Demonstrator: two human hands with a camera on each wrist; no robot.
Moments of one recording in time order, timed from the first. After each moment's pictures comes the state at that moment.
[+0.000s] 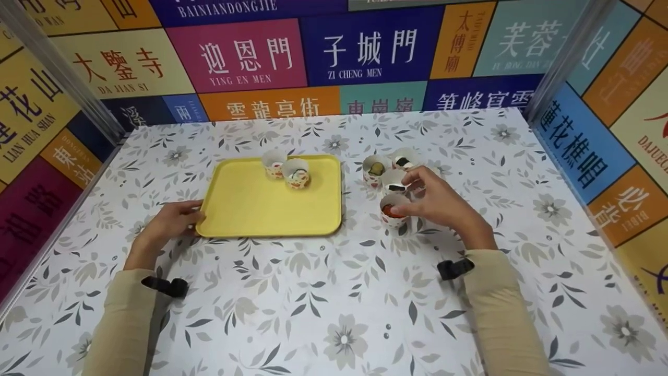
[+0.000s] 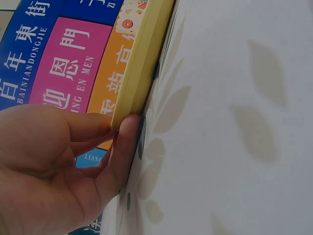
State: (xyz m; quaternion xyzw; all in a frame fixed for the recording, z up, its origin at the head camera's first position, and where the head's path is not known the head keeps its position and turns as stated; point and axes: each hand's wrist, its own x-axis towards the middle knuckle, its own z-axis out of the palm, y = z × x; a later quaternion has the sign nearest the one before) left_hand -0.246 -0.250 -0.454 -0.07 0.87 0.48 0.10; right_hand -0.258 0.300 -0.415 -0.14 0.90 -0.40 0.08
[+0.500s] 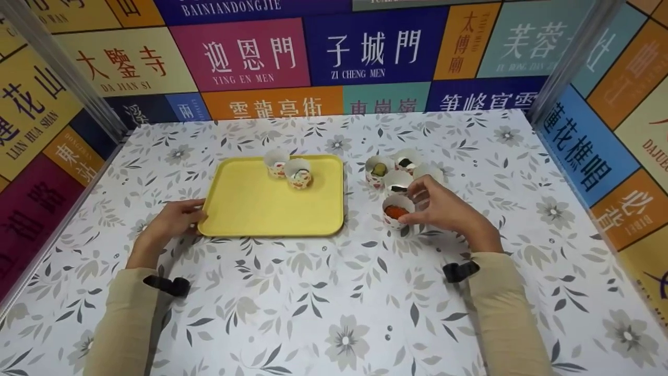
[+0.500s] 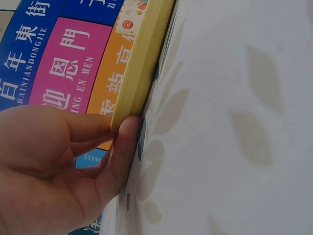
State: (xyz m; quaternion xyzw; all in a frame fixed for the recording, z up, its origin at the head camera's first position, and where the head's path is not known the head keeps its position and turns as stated) left_hand -0.247 -0.249 -0.455 -0.07 0.88 0.46 0.10; right_hand -0.260 0.308 -0.420 -0.13 0.90 -0.39 0.16
